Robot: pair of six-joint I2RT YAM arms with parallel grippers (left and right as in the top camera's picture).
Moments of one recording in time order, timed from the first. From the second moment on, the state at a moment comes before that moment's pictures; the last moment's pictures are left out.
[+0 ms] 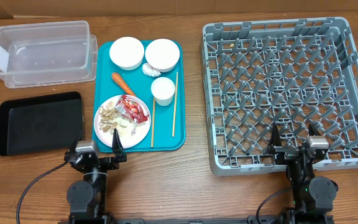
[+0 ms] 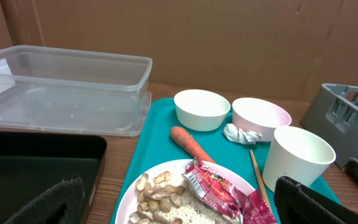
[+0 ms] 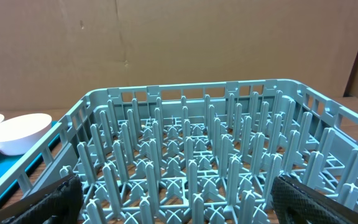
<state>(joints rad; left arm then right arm) 0.02 0.01 0.01 -0.08 -0.04 -0.12 -0.06 0.01 0.02 -0.03 -0.07 0.04</state>
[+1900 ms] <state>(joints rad) 0.02 1.11 1.17 -0.97 0.02 -0.15 -0.06 0.95 1.08 -0.97 -0.17 0.23</state>
